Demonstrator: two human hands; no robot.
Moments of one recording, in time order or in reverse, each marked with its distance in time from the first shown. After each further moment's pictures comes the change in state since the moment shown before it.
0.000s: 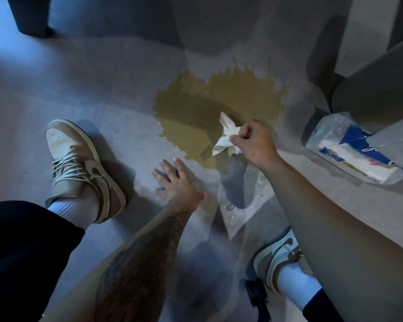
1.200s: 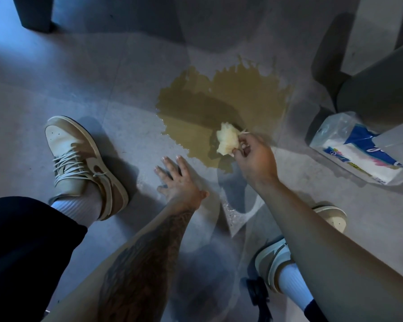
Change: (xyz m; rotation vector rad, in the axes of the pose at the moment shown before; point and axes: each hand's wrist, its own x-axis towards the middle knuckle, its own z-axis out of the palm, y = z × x) left_hand 0.001 -0.001 0.000 0.015 -0.011 -0.001; right_hand -0.034 0.025 0.016 -0.263 0.112 -0.241
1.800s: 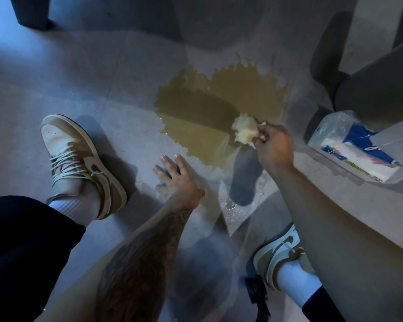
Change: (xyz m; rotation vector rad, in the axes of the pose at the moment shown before) left_hand 0.000 0.001 0.001 -0.005 0.011 0.001; right_hand 0.039 0.037 -0.021 -0.183 0.073 0.138
